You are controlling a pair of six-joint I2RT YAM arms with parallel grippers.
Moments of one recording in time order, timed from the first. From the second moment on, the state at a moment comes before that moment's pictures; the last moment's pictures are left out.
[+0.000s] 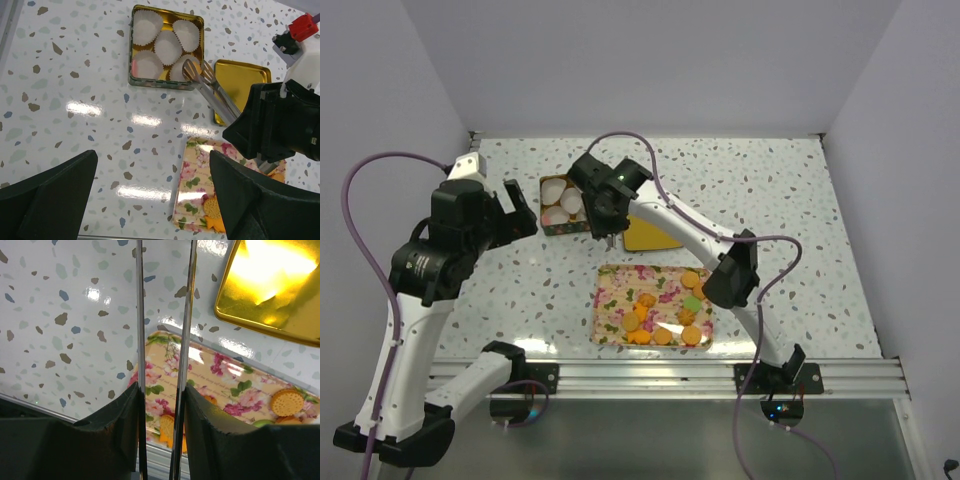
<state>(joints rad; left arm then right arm) -0.26 0.92 1.38 -1.06 -0.22 -0.46 0.94 2.28 2.46 -1.33 0.18 0.59</state>
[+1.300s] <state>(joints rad) -0.26 0.88 1.33 -1.08 -0.15 -0.45 1.04 1.42 1.73 -1.33 0.25 0.70</state>
